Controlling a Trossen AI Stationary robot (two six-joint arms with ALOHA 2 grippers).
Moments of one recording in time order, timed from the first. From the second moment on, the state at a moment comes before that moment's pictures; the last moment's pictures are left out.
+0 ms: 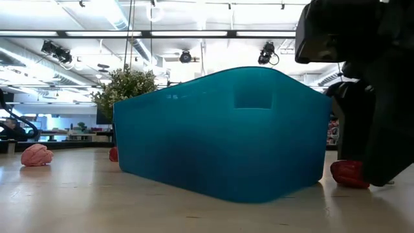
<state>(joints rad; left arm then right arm) -0.63 1.71 2.15 -1.54 -0.71 -0.59 0.61 1.91 1.08 -0.31 0.21 0.81</state>
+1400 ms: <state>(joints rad) -0.63 1.71 2.15 -1.54 -0.71 -0.59 0.64 1.86 1.08 -0.33 0.25 0.77</state>
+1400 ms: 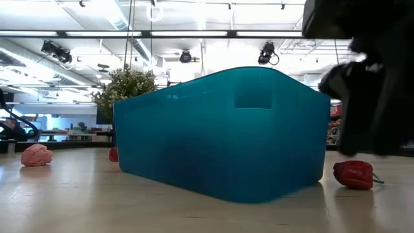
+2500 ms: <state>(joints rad) -0.63 1.71 2.15 -1.54 -0.71 -0.59 0.76 1.65 1.08 -0.62 0.56 1.15</state>
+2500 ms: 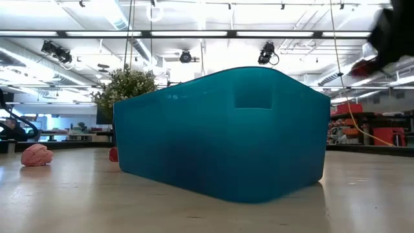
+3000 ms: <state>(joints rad) -0.63 1.71 2.15 -1.54 -0.71 -0.59 0.51 1.79 1.08 0.04 0.29 0.44</state>
